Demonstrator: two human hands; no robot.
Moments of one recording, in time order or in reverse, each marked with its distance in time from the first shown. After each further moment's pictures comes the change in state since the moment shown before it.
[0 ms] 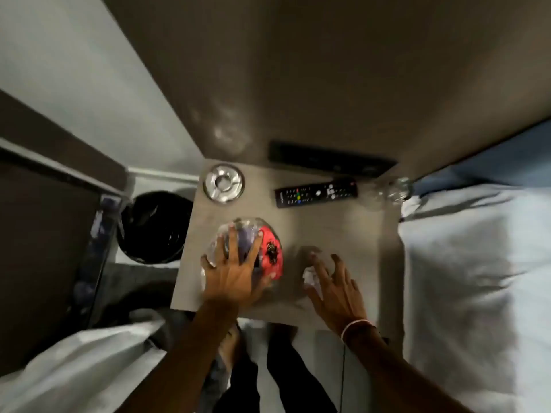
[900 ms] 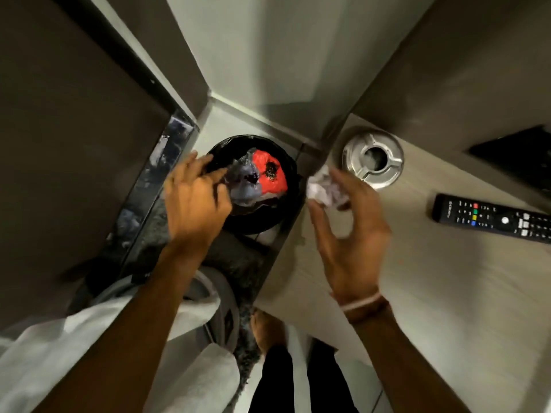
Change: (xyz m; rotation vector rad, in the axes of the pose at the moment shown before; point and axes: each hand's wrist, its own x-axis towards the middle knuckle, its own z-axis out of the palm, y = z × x) left_hand 0.067 -0.279 0.022 -0.355 0.474 -0.411; right_hand 0.131 -0.254 0.070 0.438 0.575 -0.520
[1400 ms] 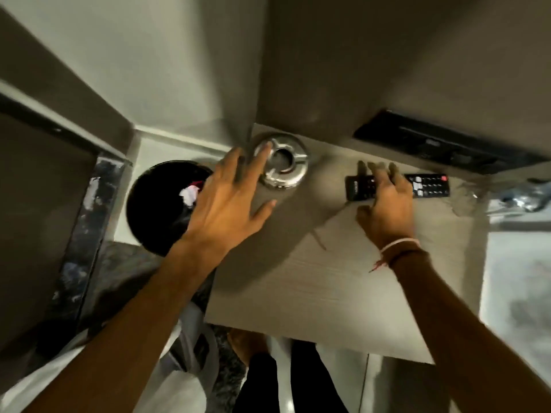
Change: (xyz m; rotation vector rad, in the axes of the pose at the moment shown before) left_hand -0.002 0.149 0.002 0.012 -0.237 0.538; right_hand 0.038 0.117 -0.128 -0.553 -0.223 0.490
